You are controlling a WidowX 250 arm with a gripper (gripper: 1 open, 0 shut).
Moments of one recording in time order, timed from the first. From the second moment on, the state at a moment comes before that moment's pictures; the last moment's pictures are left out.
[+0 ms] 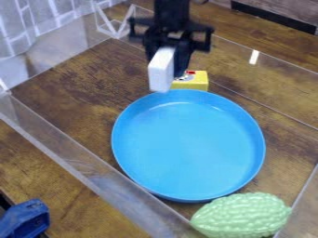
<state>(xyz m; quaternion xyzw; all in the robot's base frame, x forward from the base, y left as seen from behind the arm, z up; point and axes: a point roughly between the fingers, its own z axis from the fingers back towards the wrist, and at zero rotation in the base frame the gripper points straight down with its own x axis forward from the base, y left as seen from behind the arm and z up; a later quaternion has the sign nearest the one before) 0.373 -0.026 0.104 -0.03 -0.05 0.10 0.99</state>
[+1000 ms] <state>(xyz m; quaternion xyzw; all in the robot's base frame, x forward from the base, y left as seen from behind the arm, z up) 0.428 -0.055 0.124 -0.05 -0.12 -0.02 0.99</state>
